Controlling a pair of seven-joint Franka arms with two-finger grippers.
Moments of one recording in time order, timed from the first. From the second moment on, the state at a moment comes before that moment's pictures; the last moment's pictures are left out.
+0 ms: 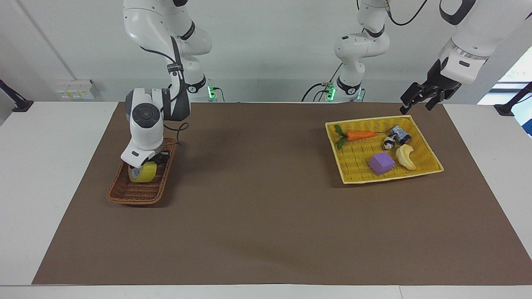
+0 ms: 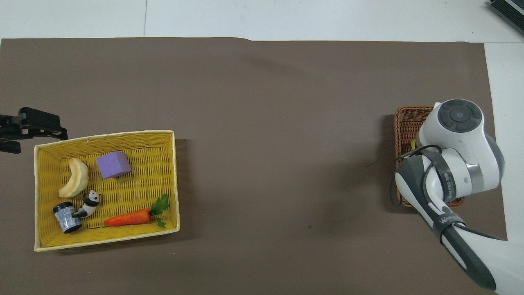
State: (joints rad) left arm 0.13 -0.04 -0.16 -1.58 -0.11 1.53 -0.23; right arm 0.03 0.20 -0.04 -2.05 -0.39 2.12 -0.12
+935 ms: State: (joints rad) left arm 0.13 -0.04 -0.16 -1.58 -0.11 1.53 -0.23; right arm 0.05 -0.03 0.01 -1.82 -0.08 1.79 0.14
